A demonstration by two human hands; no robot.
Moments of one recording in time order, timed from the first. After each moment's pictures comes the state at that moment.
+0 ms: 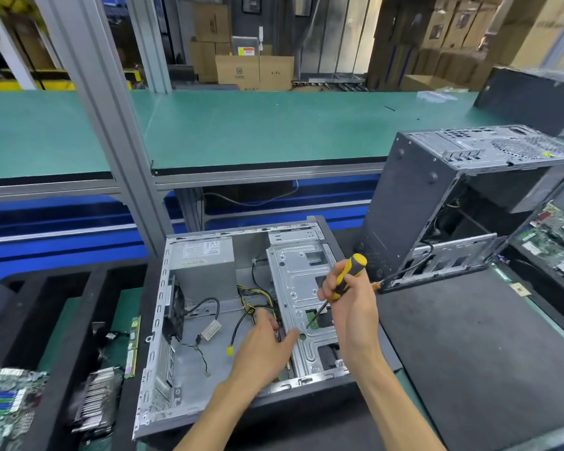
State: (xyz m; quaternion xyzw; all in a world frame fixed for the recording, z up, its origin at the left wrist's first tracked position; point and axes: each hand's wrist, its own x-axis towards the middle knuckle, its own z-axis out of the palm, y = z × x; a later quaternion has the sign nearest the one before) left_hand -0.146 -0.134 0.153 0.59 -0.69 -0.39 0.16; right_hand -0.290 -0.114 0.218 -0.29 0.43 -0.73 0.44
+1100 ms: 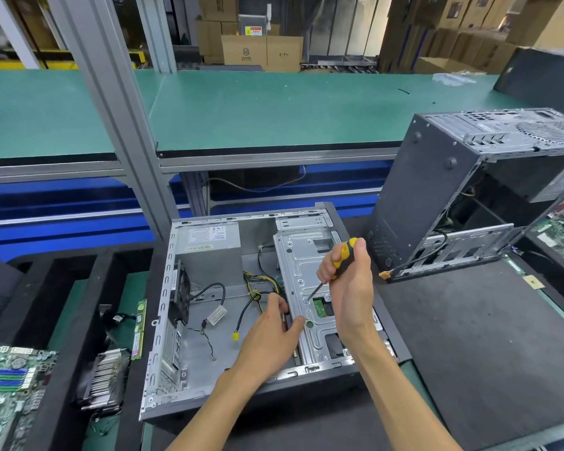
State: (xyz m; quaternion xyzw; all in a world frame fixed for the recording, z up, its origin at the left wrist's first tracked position) left_hand -0.144 -0.135 0.145 0.55 -0.71 -0.40 0.18; right_hand -0.280 -0.131 0.218 -0.36 0.44 -0.71 0.42
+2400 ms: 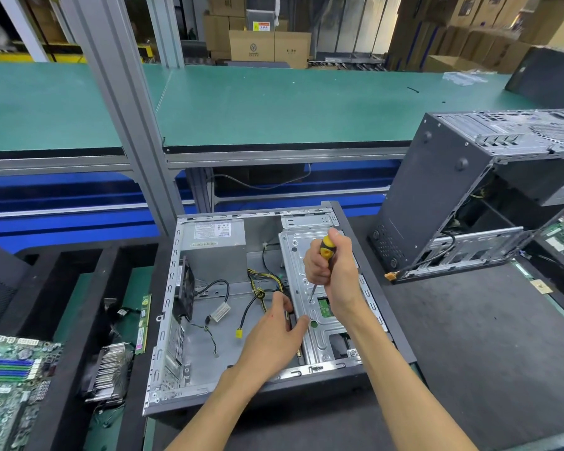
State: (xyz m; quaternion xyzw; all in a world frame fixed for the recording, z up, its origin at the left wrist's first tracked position) left_hand -0.144 -0.137 0.140 0.55 -0.72 -0.39 0.18; right_hand -0.278 -0.162 0.220 -0.44 0.45 -0.60 0.51
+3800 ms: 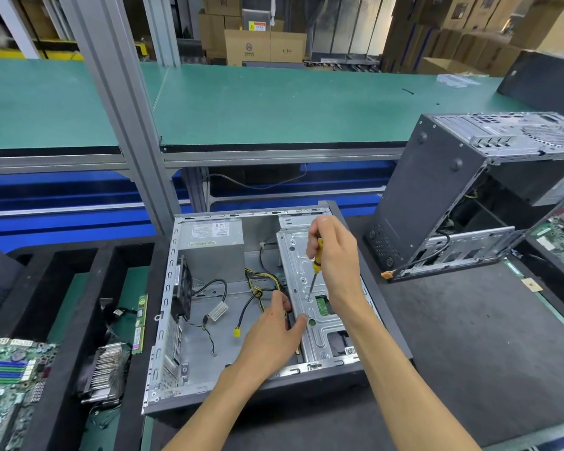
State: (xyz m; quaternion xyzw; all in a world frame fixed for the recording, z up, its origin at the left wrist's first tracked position) left_hand -0.143 -0.136 0.142 0.55 -0.72 -0.40 0.18; right_hand -0.269 -0.164 0.240 -0.46 0.54 -0.62 0.34
